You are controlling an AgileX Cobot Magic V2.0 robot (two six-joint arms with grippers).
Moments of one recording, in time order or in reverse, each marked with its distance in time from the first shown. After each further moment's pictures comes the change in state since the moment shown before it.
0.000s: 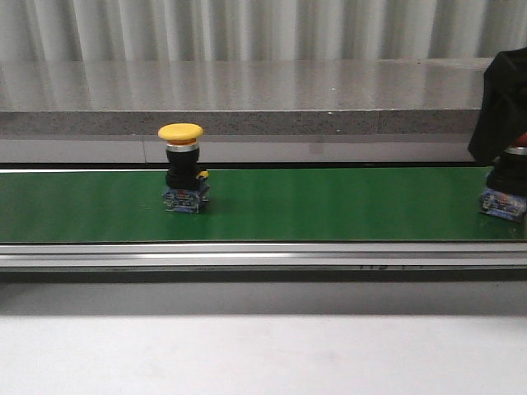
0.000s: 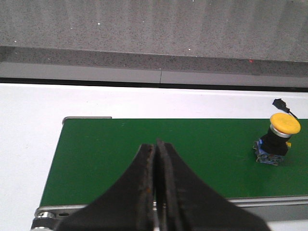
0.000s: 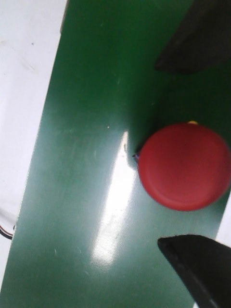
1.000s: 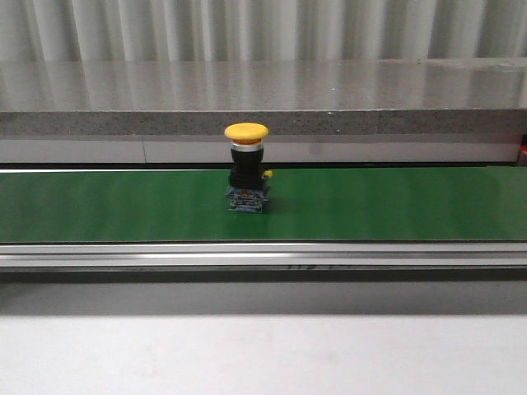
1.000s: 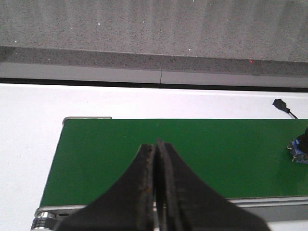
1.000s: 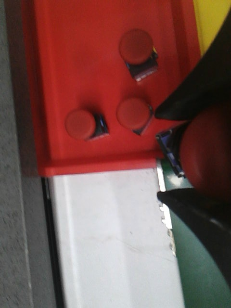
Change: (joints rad) left arm 0.000 0.000 0.000 0.000 0.000 0.000; right arm -0.481 0.202 -0.585 -0.016 0.277 -0.002
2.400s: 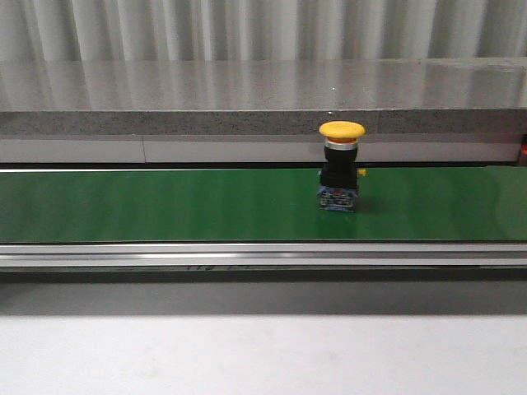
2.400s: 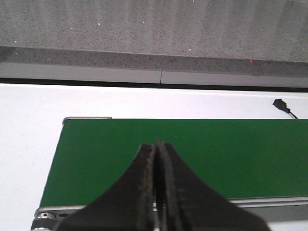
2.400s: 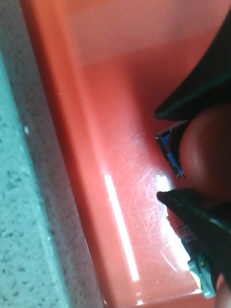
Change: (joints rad) left arm 0.000 0.000 0.000 0.000 -0.001 0.000; right arm -0.119 0.724 -0.552 0.011 -0.043 0.010
